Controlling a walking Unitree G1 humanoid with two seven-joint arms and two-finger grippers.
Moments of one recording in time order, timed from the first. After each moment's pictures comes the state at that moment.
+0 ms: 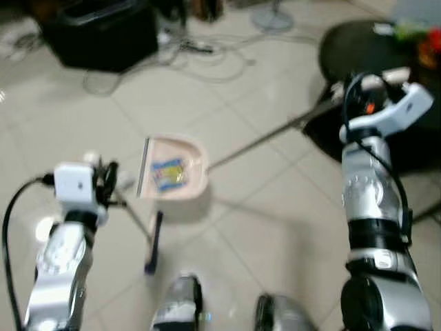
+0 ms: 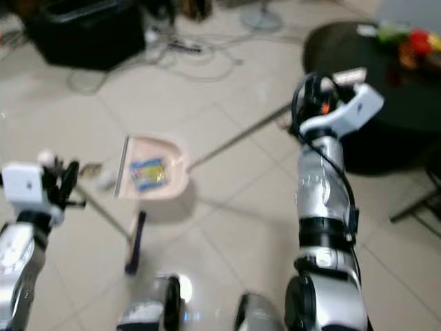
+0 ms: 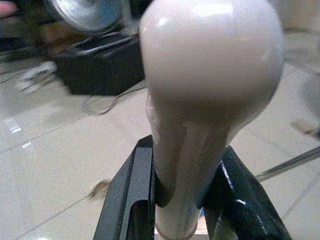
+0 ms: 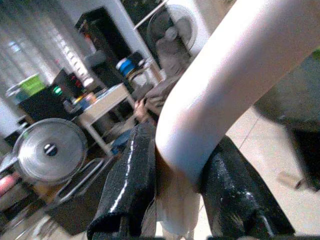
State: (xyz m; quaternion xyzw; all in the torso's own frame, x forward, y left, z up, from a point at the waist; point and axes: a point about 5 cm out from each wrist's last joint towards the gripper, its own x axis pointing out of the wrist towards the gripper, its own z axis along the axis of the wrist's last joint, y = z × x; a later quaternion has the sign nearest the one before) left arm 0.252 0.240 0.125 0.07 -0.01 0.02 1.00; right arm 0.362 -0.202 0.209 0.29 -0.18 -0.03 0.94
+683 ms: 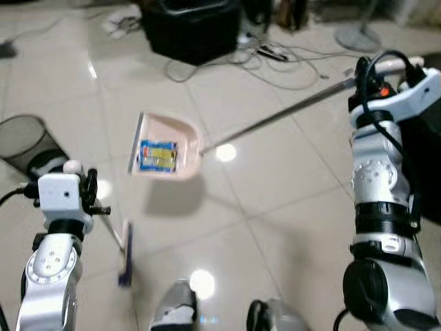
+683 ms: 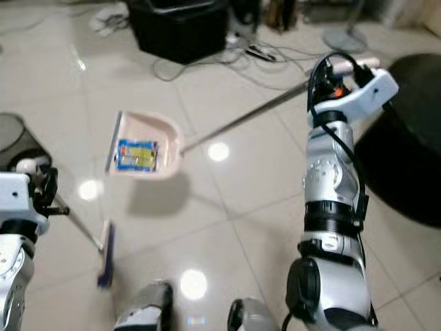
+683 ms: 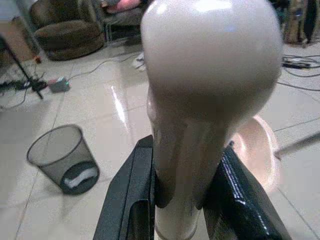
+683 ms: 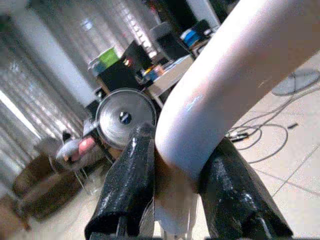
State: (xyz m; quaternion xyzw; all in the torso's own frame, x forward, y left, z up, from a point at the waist) left arm 0.243 0.255 0.127 0.10 -0.01 0.09 0.99; right arm 0.374 -0.207 0.239 0.31 -0.19 -0.03 0.93
